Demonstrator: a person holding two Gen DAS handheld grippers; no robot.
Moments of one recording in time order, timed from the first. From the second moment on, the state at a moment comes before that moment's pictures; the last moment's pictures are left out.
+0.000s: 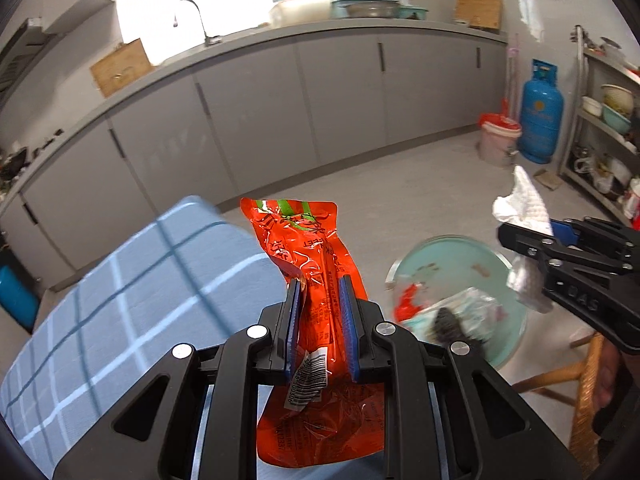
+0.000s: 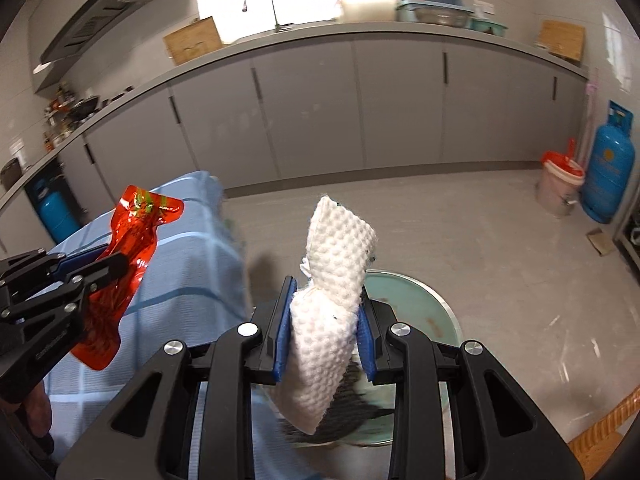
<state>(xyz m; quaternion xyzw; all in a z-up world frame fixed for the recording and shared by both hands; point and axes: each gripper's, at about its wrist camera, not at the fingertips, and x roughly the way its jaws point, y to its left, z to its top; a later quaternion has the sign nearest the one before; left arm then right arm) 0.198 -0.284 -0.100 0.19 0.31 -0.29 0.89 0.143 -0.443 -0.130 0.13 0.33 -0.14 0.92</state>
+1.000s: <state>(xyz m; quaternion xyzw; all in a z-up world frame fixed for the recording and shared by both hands) 0.182 -0.313 -0.118 0.19 0.31 -0.31 0.88 0.113 -0.481 -0.159 0.20 0.32 -0.18 0.91</state>
